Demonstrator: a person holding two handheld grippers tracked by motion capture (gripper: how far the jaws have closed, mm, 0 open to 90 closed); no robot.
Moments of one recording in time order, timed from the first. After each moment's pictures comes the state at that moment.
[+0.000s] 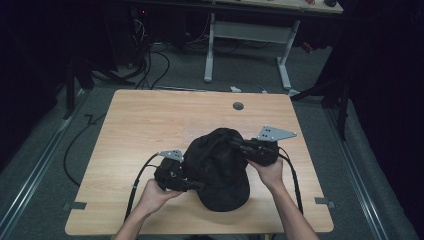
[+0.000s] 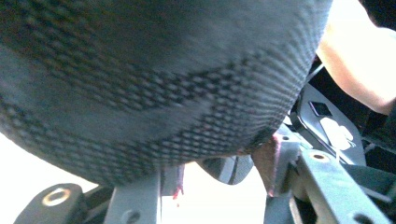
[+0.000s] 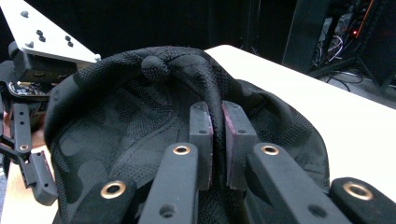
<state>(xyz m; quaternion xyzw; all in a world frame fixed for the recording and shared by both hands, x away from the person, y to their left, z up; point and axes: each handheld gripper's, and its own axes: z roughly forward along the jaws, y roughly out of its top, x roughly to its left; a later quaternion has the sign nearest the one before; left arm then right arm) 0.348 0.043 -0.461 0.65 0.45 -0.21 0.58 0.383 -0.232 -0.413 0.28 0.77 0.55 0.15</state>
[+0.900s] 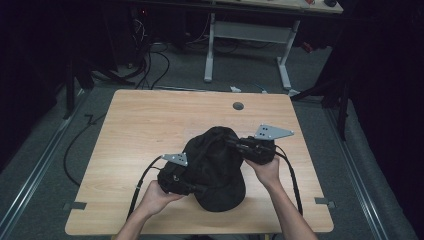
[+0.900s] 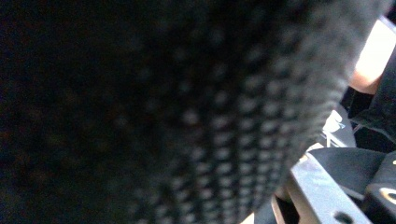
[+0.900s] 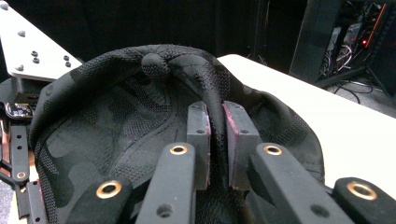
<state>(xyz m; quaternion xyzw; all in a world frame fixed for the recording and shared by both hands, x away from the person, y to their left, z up) 0.338 0.038 -0.461 0.67 0.41 -0.22 0.58 0.386 -0.225 -0.410 0.26 0.77 0.56 0.14</state>
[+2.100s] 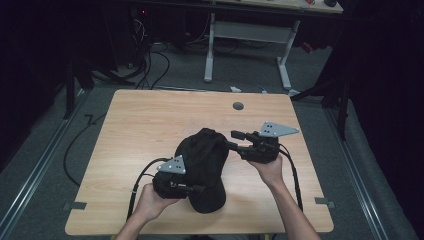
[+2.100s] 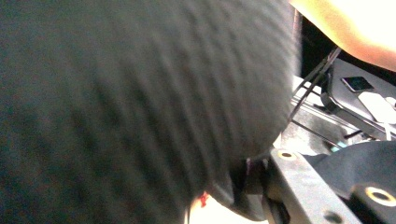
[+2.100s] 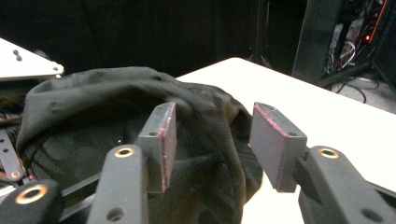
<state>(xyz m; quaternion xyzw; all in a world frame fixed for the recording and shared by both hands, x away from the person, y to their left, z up) 0.312 0.042 -0.444 0.69 0.37 -0.12 0.61 0.384 -0.230 -0.399 0.28 0.76 0.57 0.13</state>
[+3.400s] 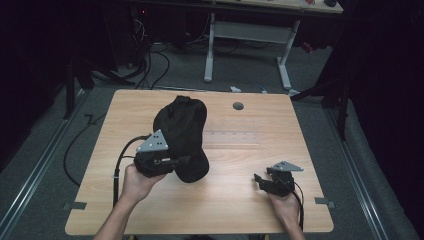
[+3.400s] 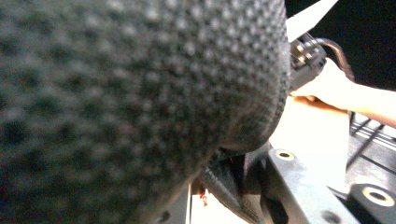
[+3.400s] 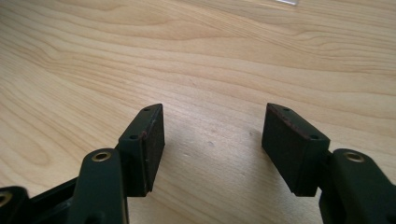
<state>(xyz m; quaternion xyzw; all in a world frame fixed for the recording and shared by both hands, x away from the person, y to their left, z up) 0.345 0.071 -0.386 0.65 0.38 0.02 0.66 0.337 -0.298 -0.530 0.51 0.76 0.34 0.21</state>
